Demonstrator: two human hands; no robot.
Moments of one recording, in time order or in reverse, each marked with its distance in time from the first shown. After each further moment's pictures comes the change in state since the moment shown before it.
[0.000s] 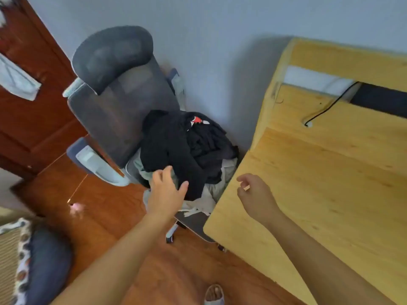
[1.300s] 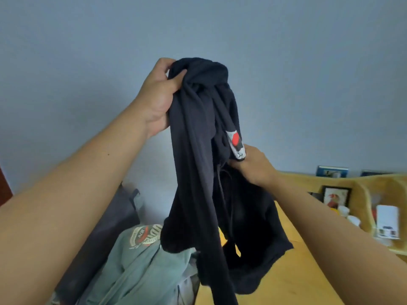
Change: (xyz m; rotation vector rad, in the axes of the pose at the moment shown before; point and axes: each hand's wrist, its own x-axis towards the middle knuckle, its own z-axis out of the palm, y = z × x) left_hand -0.021 0.319 -0.374 -1.274 -0.246 0.938; right_hand -0.031 -0.203 -0.273 -0.078 0.562 -0.309
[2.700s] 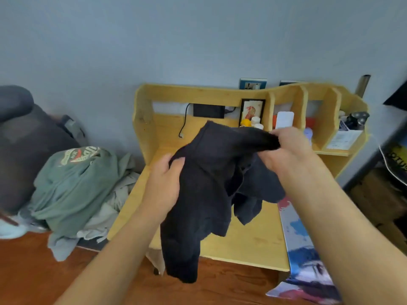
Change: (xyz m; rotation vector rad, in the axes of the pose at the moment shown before) left_hand -0.314 -0.196 0.280 0.355 0.098 -0.550; right_hand -0.233 0.207 -0.202 1.168 0.276 1.086
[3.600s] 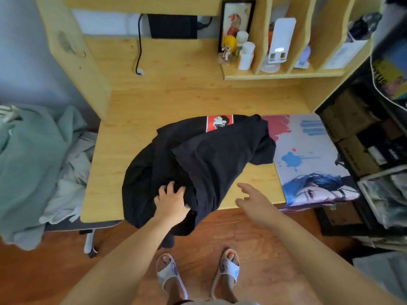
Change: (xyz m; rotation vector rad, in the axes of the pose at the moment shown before) left_hand 0.022 -0.309 0.026 1.201 -0.751 -0.158; right_hand 0.050 0.270 -0.131 -1.189 0.070 0.114
